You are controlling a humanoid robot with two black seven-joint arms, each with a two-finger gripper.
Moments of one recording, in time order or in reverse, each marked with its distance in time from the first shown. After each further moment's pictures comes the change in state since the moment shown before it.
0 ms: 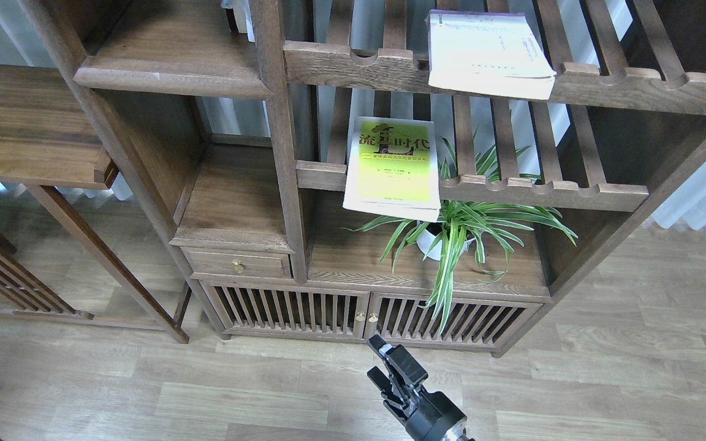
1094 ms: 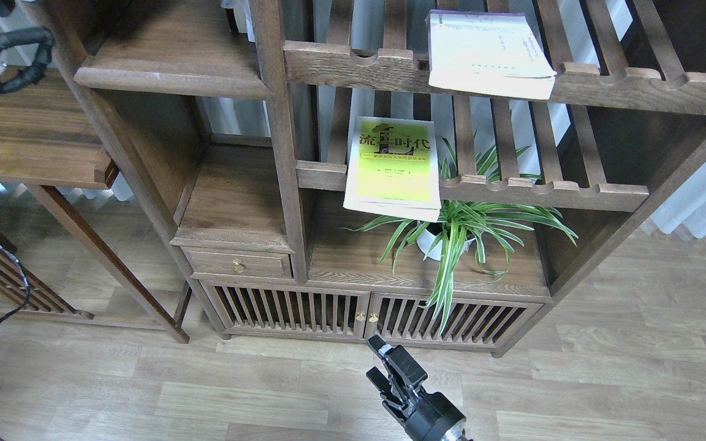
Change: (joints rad) left arm -0.044 -0.245 0.057 0.313 -0.061 0.164 -0.322; right arm -0.003 0.002 -0.002 0.018 0.000 0.000 -0.002
